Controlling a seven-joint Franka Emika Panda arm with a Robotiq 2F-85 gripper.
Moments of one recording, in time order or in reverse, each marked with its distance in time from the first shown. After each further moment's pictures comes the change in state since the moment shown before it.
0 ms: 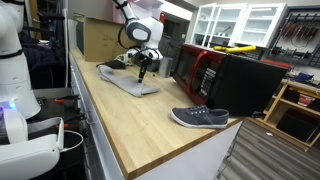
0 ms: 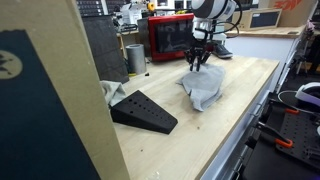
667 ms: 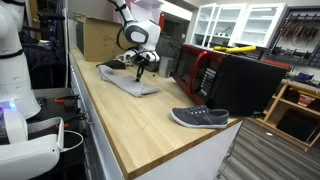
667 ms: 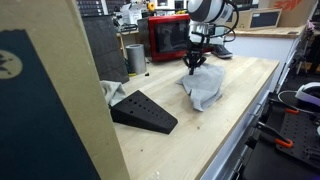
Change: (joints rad) arm 0.020 0.026 0.029 0.000 0.032 0.016 0.000
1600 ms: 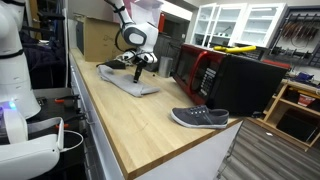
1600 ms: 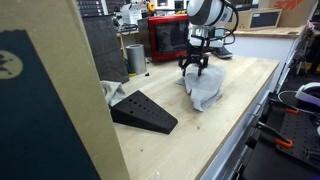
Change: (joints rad) arm 0.022 0.011 0.001 -0.017 -0.005 0.013 0.000
